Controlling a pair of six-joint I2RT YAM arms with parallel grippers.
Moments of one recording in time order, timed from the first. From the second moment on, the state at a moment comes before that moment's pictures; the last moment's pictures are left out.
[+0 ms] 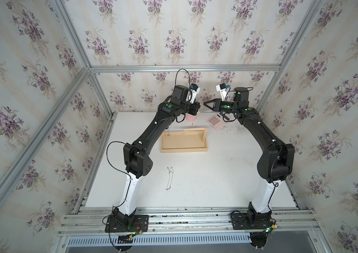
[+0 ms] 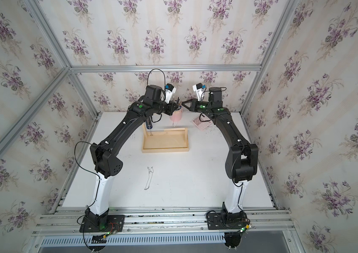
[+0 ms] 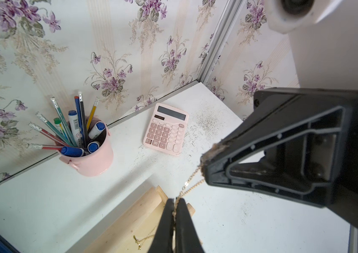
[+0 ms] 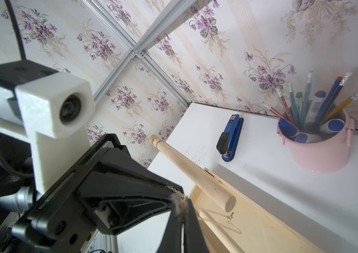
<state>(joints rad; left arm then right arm) -0.52 2.24 2.43 -0.67 0.30 -0.13 0.18 1.95 1.81 -0.22 -0.90 0.44</state>
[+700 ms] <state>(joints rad) -0.50 2.28 2.45 -0.65 0.27 -0.17 0.19 2.13 1.99 -0.22 -0.97 0.43</state>
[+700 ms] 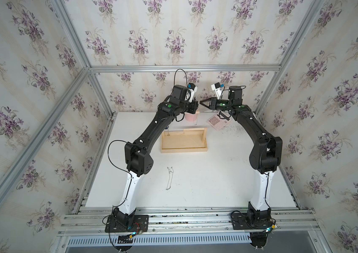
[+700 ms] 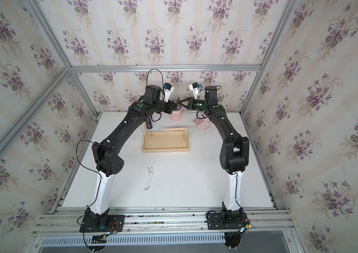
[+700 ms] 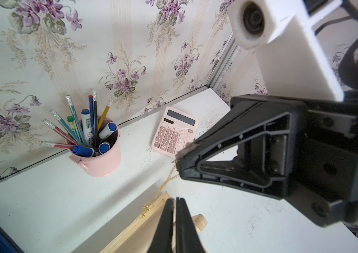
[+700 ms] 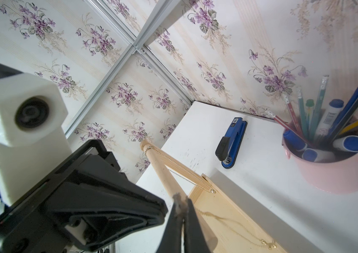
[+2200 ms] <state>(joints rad) -0.51 2.26 2.41 -0.57 0.26 -0.18 0.19 1.97 1.88 -0.32 -0.87 0.28</state>
